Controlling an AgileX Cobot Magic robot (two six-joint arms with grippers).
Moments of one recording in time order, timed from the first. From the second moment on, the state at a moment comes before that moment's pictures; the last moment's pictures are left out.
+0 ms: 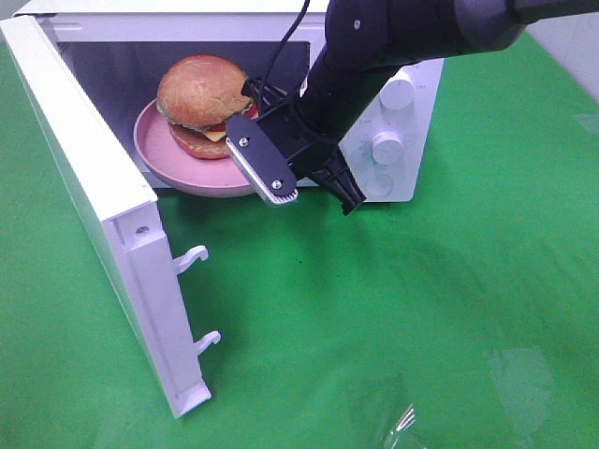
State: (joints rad) left arm 0.07 -0.01 -0.50 -0.24 1.05 0.20; right arm 0.62 2.06 -1.51 0.11 0.54 -1.84
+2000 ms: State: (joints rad) left arm 0.07 -0.01 -0.50 -0.24 1.05 0.20; right arm 0.62 2.44 -2.08 0.03 0.66 -1.60
